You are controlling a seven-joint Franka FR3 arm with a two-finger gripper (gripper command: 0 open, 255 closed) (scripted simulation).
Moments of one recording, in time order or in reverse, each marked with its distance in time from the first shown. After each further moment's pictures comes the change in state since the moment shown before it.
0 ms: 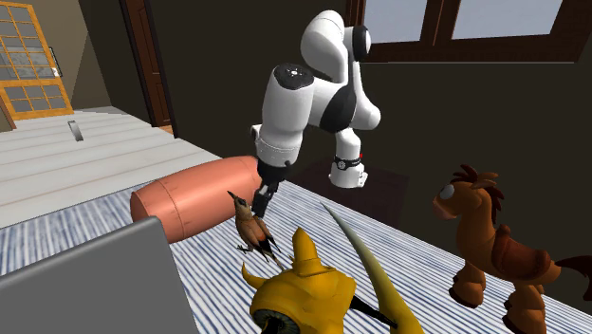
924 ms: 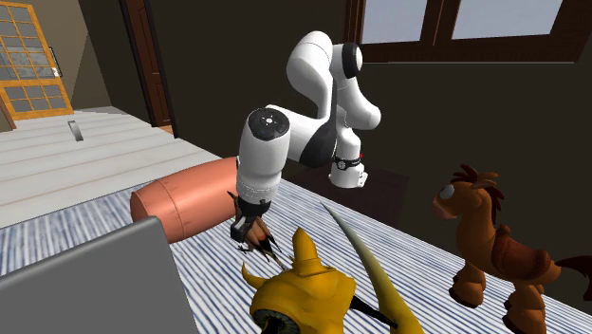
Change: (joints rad) arm 0.048 0.227 -0.070 0.191 -0.075 0.000 0.133
